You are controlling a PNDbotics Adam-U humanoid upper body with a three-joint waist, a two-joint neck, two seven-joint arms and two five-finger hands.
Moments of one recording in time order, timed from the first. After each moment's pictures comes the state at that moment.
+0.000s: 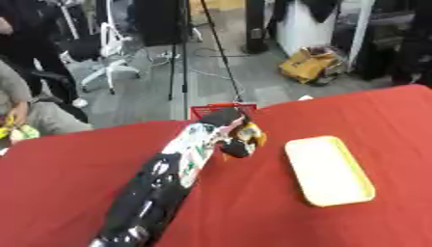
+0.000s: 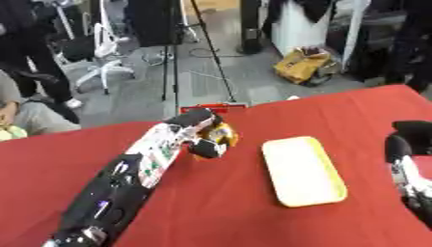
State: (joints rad) left arm -0.93 0.09 -0.17 -1.04 -1.06 0.04 -0.32; right arm -0.28 -0.29 0.09 -1.98 0.35 -0.03 -0.09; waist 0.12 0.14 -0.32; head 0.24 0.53
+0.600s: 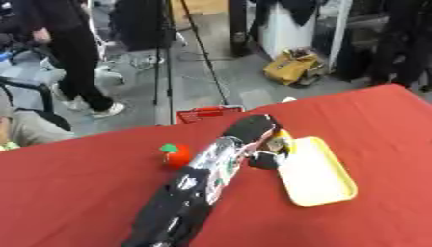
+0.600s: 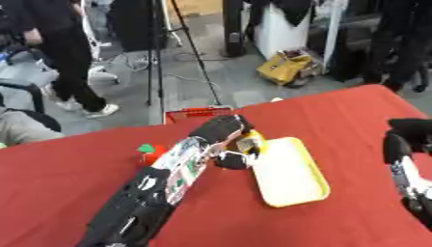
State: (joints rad) left arm -0.92 0.02 -0.19 -1.00 -1.14 -0.02 -0.15; right arm -0.32 -0.28 0.11 -1.98 0.33 -0.04 -0.07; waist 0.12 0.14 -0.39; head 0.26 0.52
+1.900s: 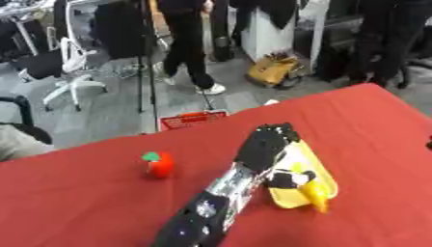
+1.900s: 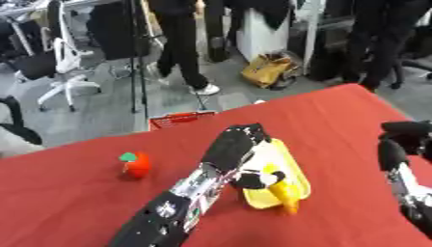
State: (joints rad) left arm -0.89 -0.04 -0.18 -0.92 -1.36 0.01 0.25; right arm -0.34 -0.28 0.13 -1.98 0.32 -0.06 -0.05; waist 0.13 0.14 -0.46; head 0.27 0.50
